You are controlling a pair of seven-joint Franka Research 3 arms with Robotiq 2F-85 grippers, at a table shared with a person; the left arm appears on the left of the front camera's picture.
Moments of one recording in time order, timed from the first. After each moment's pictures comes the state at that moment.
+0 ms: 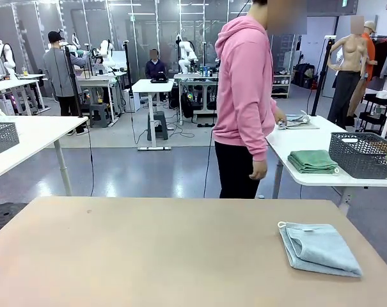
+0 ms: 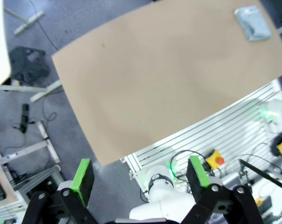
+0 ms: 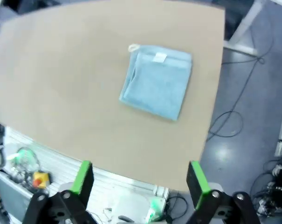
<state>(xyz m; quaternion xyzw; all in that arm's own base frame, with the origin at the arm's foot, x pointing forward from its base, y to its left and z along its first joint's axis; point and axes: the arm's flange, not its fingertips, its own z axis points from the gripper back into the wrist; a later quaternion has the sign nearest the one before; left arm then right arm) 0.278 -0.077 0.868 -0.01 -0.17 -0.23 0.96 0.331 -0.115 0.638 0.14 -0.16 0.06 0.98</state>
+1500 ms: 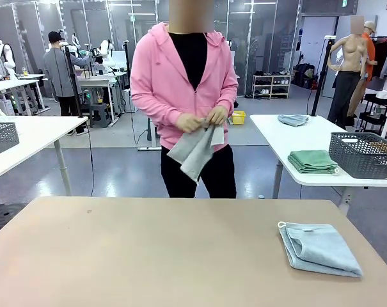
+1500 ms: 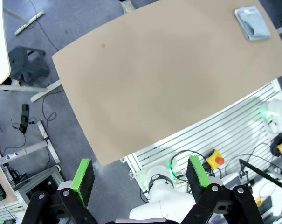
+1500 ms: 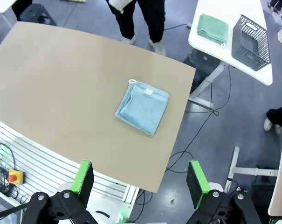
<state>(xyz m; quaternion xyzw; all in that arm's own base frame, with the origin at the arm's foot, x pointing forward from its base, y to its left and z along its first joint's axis) 0.278 -0.077 0.868 -0.01 -0.17 -0.23 0.96 0.209 -0.063 0.784 0.04 -0.30 0.15 0.94</state>
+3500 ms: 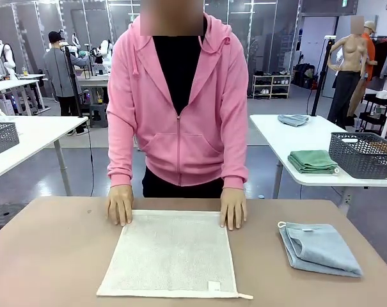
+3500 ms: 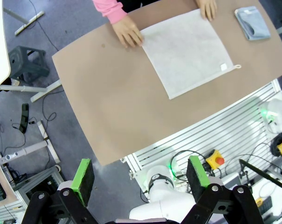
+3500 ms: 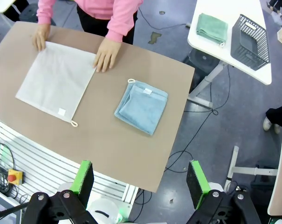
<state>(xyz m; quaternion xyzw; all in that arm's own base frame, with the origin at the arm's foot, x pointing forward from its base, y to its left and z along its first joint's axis) 0.278 -0.077 0.868 -0.01 -0.17 -0.23 0.96 0.209 -0.064 0.784 0.04 -0.30 0.15 0.94</state>
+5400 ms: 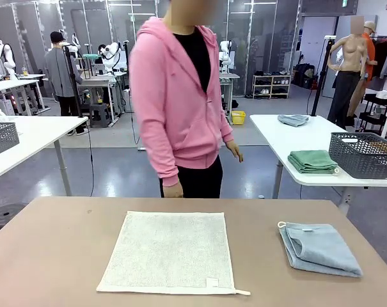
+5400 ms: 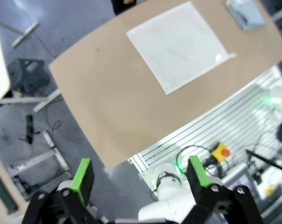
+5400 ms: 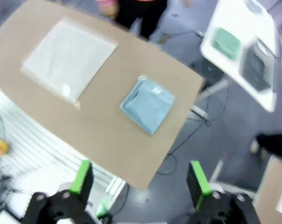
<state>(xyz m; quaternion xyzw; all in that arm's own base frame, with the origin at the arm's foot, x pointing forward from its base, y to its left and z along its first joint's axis) 0.271 -0.095 0.865 0.00 -0.17 -0.30 0.94 0.198 -0.003 0.776 0.00 -0.28 0.29 0.92</state>
